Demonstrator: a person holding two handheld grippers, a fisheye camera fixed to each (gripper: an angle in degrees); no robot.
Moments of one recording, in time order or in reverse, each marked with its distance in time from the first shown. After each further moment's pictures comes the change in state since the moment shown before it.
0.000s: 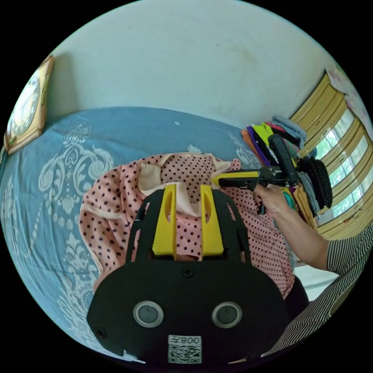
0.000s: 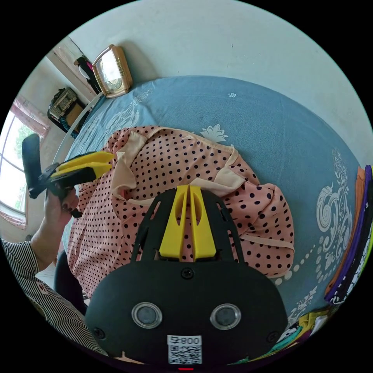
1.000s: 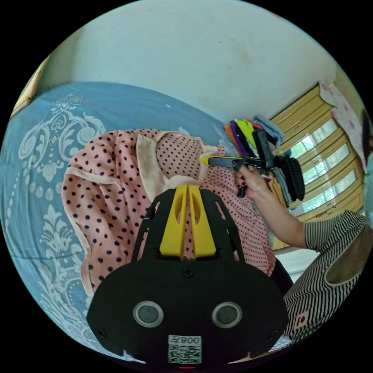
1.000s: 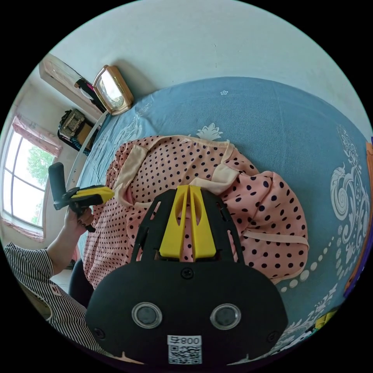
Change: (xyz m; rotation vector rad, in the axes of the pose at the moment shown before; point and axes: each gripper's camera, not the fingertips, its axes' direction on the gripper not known) left arm -0.087 0.056 0.014 -0.028 0.272 -0.042; right arm 0.085 0.059 0.017 0.065 -0.153 0.091
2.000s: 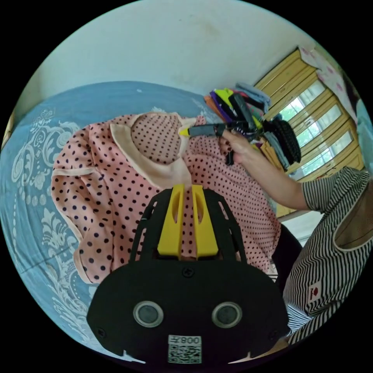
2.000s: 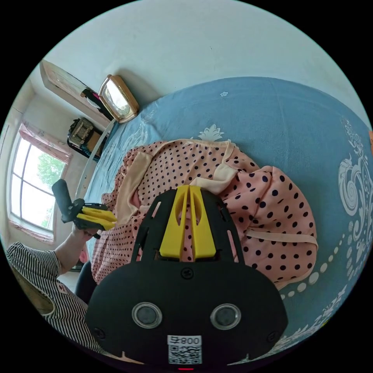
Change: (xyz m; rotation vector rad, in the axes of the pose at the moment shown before) left arm 0.001 0.053 0.046 -0.120 -0.009 0.196; right arm 0.094 0.061 -0.023 0.042 -0.110 0.023
